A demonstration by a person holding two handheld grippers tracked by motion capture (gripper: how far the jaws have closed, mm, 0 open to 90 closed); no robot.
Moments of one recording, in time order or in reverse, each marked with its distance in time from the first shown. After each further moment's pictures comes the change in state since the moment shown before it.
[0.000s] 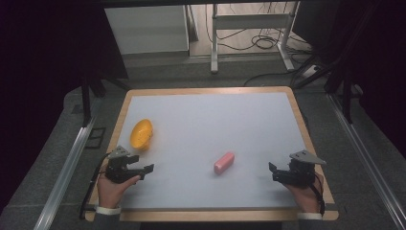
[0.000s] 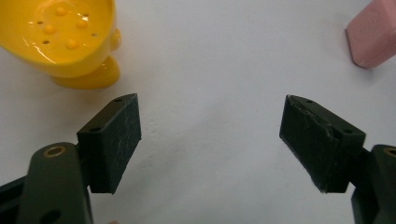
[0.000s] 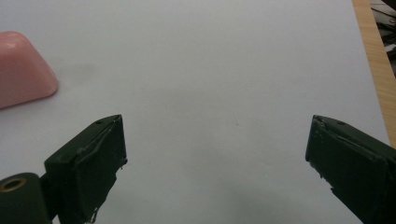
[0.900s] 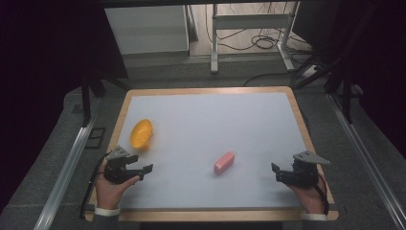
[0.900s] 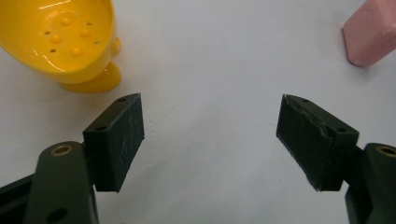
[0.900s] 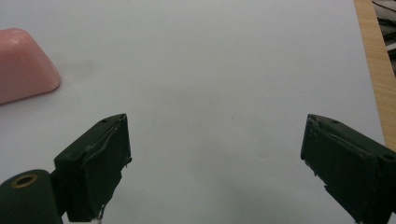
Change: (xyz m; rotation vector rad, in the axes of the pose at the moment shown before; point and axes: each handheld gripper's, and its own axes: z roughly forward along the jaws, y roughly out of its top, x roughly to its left) left arm -0.009 0.004 -0.008 0.010 0.013 0.027; right arm -0.006 -0.002 -0.005 0.011 0.016 0.006
